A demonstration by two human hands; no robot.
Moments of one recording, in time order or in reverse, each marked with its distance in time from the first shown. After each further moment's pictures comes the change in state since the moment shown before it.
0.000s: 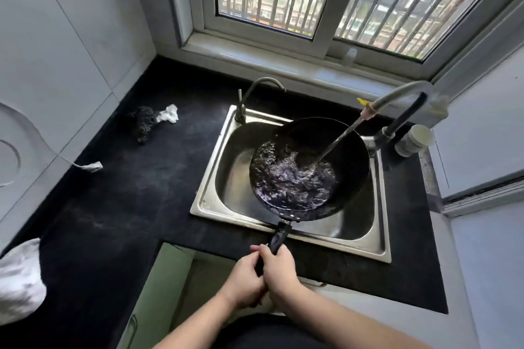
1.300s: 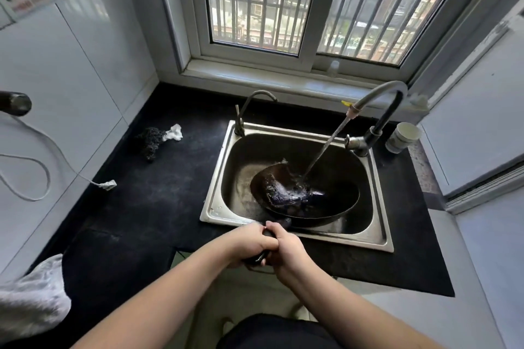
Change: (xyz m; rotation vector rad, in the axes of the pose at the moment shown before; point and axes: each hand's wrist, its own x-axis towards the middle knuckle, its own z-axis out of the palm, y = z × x) left_hand -0.011 0.115 -0.047 0.199 -0.330 -0.195; right_hand -0.028 -0.050 -0.003 0.364 -0.122 0.107
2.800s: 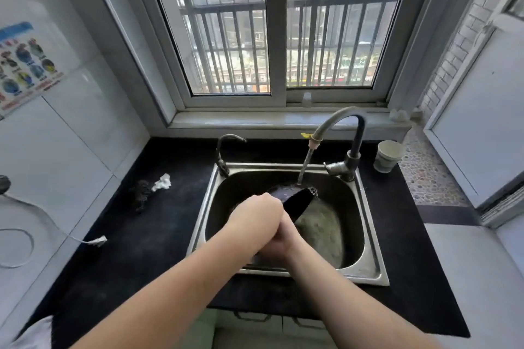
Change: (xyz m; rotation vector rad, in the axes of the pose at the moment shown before) left_hand 0.067 0.115 0.046 1.172 0.534 -0.514; right_hand 0.044 -0.113 -0.030 0.573 -0.695 0.232
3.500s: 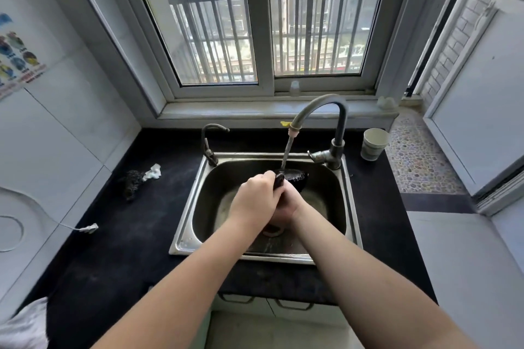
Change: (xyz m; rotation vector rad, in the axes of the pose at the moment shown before) left_hand -0.039 0.041 -0.032 -0.483 0.638 0.475; right_hand -0.021 -0.074 -0.020 -0.115 -0.028 0.093
